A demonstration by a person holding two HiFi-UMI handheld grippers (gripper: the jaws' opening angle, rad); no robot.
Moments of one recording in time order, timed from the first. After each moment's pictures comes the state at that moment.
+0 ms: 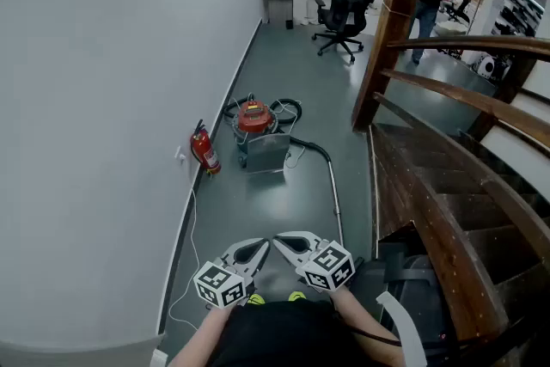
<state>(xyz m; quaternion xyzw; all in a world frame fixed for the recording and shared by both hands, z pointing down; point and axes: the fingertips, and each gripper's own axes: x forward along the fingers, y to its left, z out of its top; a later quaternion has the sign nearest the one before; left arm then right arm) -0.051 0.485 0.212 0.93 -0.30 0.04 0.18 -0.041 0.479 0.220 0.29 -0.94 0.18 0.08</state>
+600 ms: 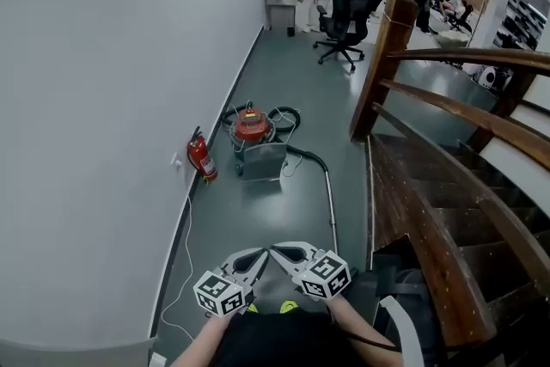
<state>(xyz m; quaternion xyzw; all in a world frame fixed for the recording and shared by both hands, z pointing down) -0.028 0.480 0.216 0.93 -0.31 0.04 0.19 -0.023 0.474 0.226 0.28 -0.94 0.19 0.08</state>
